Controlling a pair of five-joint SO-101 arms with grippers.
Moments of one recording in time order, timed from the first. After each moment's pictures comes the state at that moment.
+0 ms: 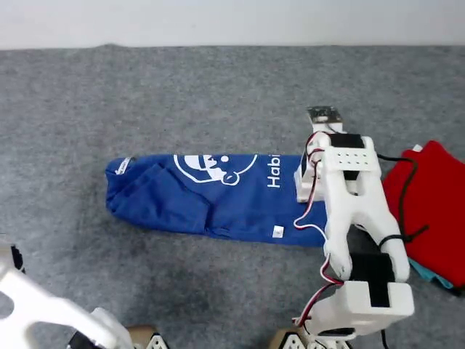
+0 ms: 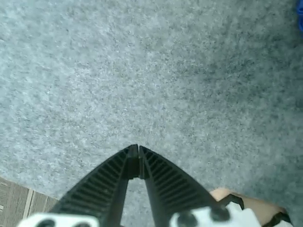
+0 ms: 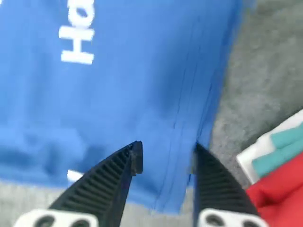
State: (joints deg) left arm -62.2 -34.2 32.1 93.1 -29.7; right arm -1.8 3.3 17.6 71.8 3.4
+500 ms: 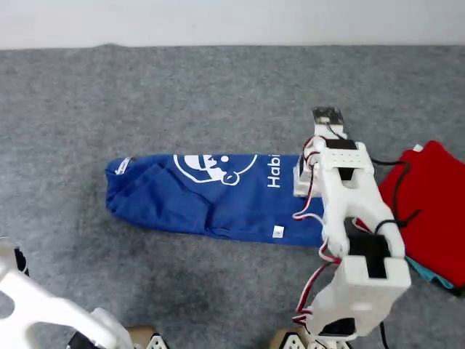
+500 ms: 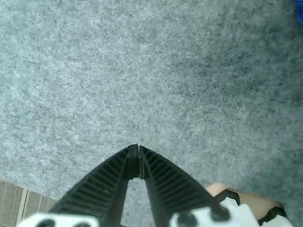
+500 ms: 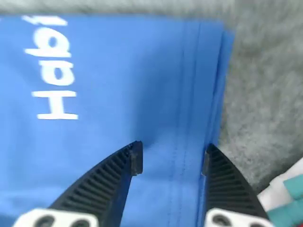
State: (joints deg) left arm -62.2 -34.2 34.1 93.1 -29.8; right arm -0.1 14.0 17.7 60.2 -1.5
